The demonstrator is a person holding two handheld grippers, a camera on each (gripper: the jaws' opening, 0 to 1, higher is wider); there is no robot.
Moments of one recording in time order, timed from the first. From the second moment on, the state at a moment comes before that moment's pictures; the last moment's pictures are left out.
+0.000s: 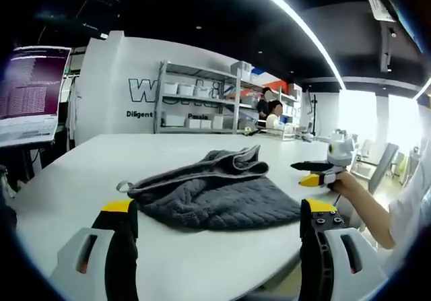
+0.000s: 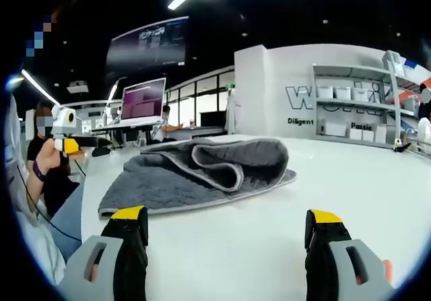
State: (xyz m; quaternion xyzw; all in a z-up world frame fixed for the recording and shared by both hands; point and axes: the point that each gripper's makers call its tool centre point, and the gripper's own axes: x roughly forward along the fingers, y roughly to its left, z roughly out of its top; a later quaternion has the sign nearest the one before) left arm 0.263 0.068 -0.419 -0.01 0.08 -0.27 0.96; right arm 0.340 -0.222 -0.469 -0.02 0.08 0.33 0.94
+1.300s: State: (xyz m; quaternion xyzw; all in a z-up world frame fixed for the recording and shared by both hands) left arm 0.279 0.037 -0.431 -0.01 0.07 -0.32 0.94; right arm 0.338 -0.223 -0.472 0.00 0.09 0.33 0.94
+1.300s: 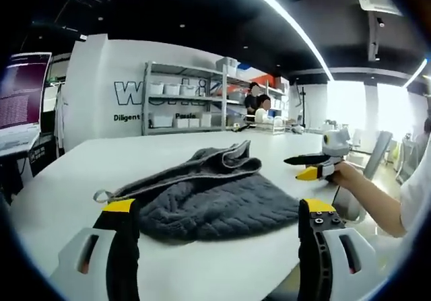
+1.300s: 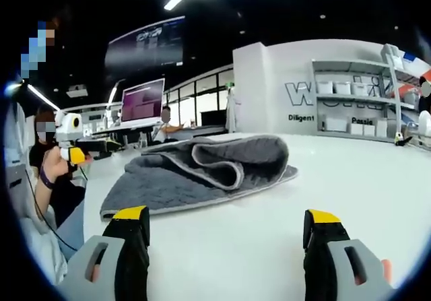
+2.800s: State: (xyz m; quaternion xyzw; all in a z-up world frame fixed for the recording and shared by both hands) left arm 0.270 0.015 -0.435 -0.01 0.07 -0.35 0.93; right arm 0.366 -0.214 -0.468 0.03 0.09 0.35 0.93
